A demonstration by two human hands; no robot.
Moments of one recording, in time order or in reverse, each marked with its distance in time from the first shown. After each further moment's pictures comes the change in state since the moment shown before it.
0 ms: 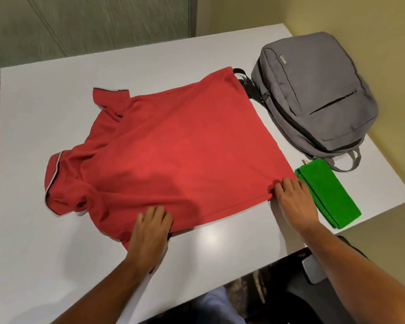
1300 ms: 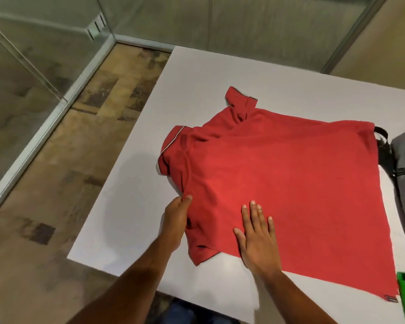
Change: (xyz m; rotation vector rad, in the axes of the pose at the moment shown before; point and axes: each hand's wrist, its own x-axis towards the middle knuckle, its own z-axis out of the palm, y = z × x) left_hand -0.048 -0.058 -0.015 -1.417 0.392 -1.391; right_hand 0.024 -0.234 -0.014 0.529 -0.018 -0.470
